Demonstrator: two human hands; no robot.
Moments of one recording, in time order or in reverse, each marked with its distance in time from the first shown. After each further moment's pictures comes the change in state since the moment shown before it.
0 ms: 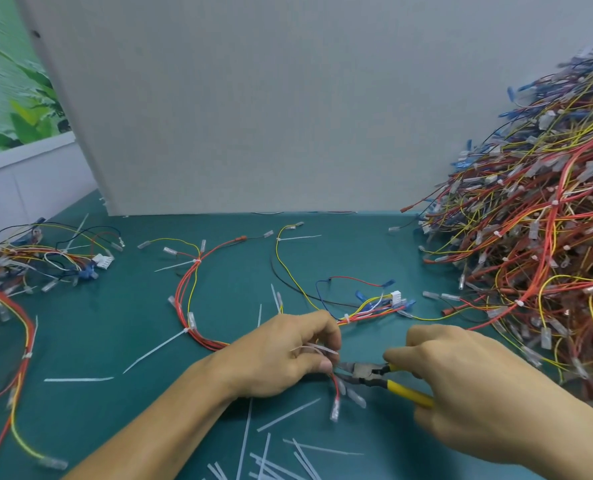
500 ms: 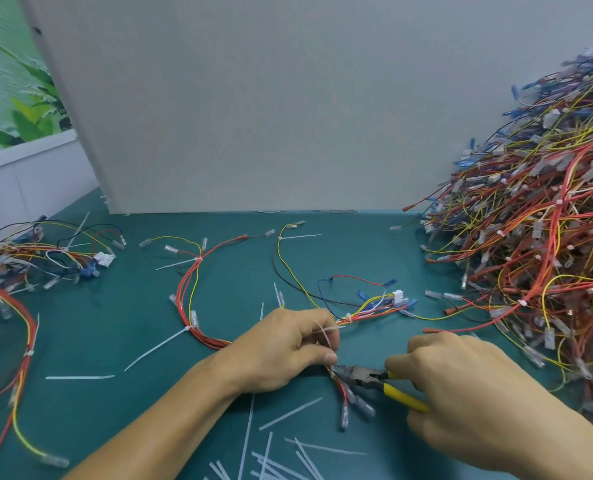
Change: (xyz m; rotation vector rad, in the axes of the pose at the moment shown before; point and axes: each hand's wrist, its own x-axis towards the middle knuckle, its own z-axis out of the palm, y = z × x) left_hand 0.003 0.005 -0.001 0.027 0.087 -0.003; right_hand 0.001 -0.013 0.001 -0.057 -0.058 0.067
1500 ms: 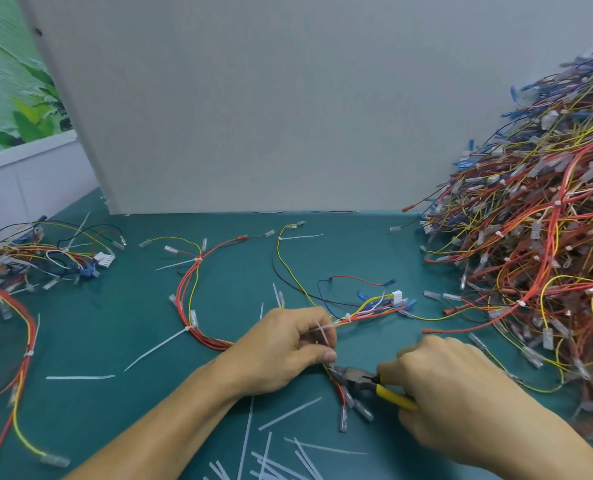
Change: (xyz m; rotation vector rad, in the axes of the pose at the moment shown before) left_hand -0.003 -0.007 0.005 -0.072 0.089 -0.007; right_hand 0.008 -0.004 0.009 -0.030 -0.041 -0.005
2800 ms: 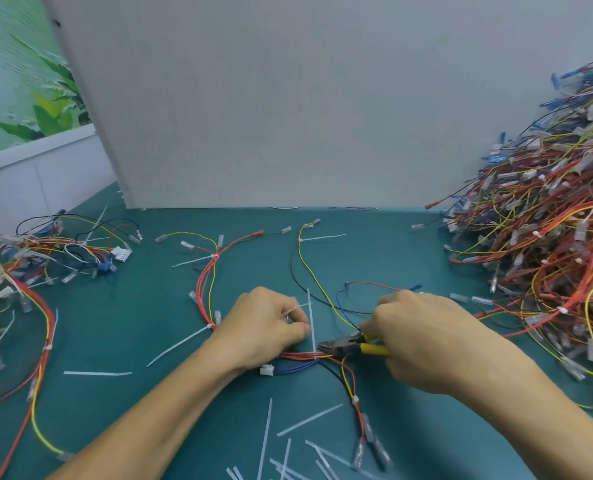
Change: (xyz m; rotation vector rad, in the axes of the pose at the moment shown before) left_hand 0.000 -0.014 -0.028 0.229 0.199 -0.357; right_hand 0.062 -0.004 -0.017 -0.022 0.109 -0.067
